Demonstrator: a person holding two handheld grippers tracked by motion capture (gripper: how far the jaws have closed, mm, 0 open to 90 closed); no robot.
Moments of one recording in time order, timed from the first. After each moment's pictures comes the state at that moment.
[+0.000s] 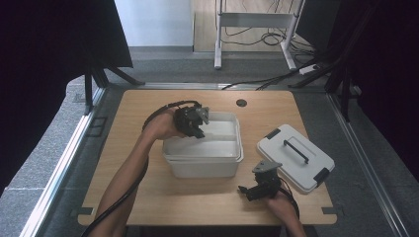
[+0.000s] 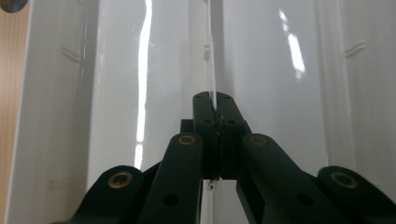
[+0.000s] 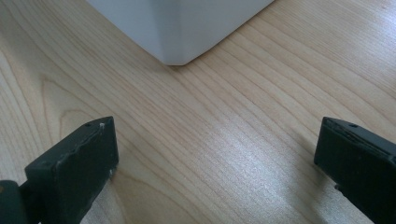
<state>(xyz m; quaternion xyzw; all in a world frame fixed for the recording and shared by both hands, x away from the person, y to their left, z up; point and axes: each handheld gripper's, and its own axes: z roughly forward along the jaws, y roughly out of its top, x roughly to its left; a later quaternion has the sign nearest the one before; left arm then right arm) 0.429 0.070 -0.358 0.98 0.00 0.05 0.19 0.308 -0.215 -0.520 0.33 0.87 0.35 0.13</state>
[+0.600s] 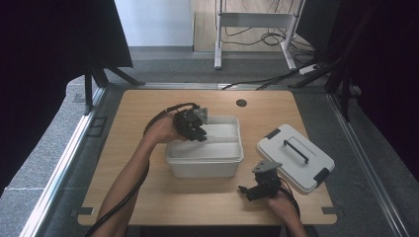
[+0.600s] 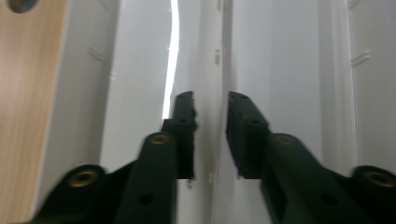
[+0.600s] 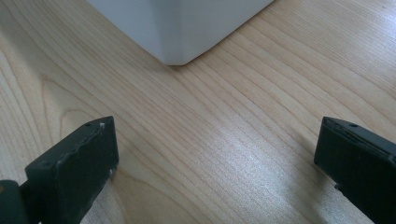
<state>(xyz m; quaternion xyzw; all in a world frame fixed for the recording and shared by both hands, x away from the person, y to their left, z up) 0.428 0.083 -0.367 0.97 0.05 0.06 0.25 0.308 -0.215 -0.520 0.33 0.87 0.35 0.13</state>
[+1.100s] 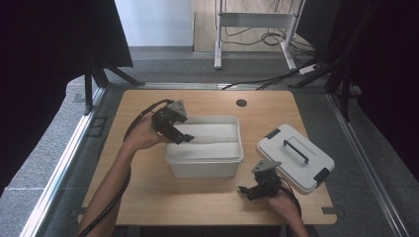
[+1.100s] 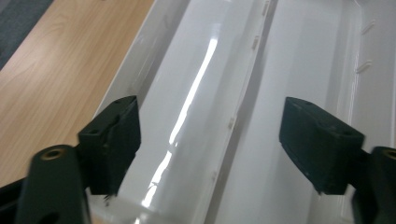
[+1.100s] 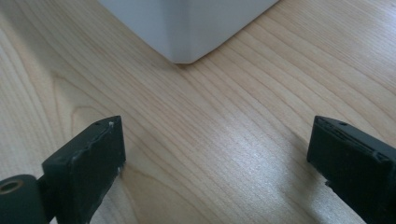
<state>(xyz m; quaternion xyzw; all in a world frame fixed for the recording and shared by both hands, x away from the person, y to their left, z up) 0.409 0.145 -0.357 0.93 0.18 0.10 0.31 0.309 -0.214 -0.514 0.32 0.88 0.34 0.12</state>
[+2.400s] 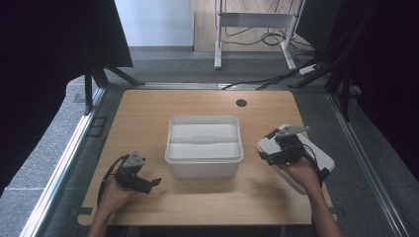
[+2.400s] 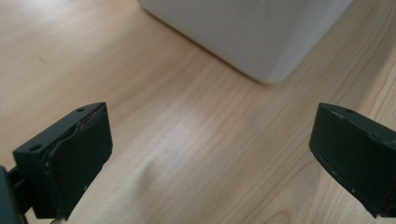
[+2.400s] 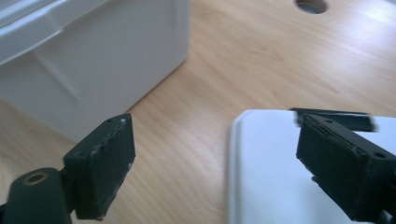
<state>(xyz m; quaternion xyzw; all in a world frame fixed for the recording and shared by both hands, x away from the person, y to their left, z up) 0.295 0.237 -0.498 0.85 0.35 0.13 0.36 0.371 -0.270 -0.427 0.36 0.85 0.35 0.17</state>
